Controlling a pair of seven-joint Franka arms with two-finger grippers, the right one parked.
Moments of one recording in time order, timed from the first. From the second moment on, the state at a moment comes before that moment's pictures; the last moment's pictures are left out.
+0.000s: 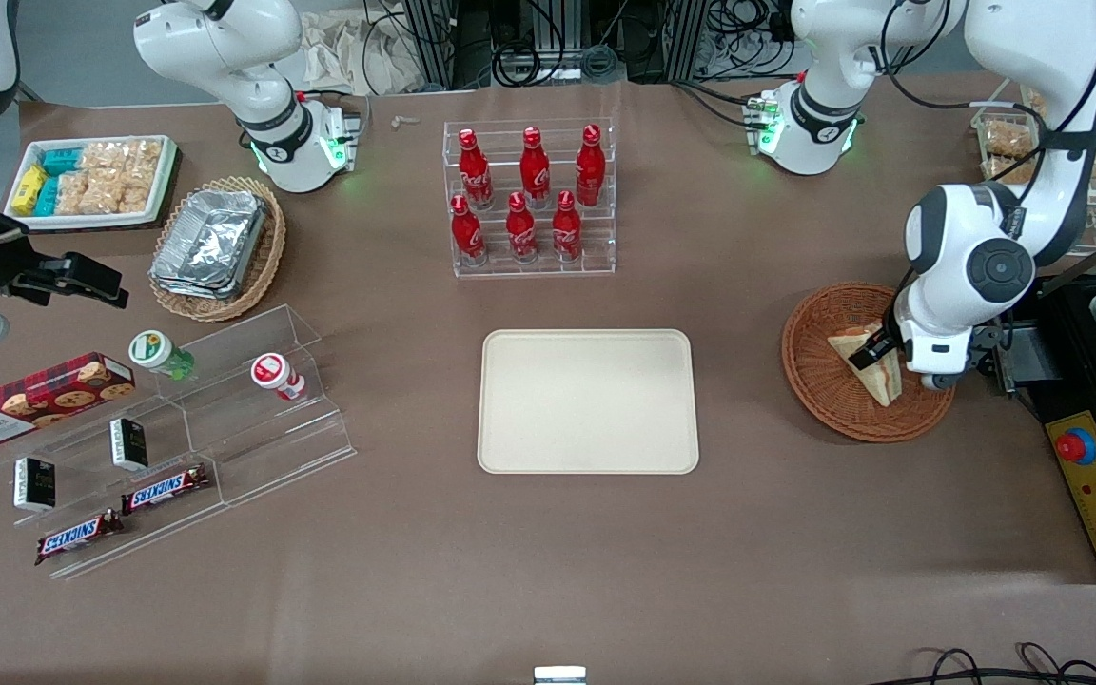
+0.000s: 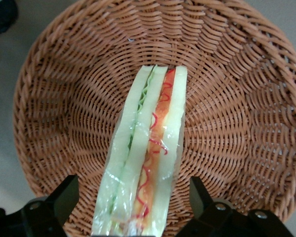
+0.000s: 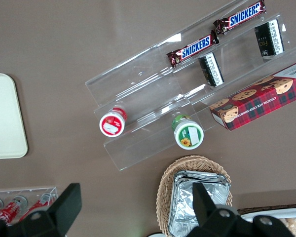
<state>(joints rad) -0.05 0.16 0.04 -2.35 0.12 2.38 -0.78</state>
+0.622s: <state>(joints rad) -0.05 0.21 0.05 -2.37 0.12 2.46 -0.80</state>
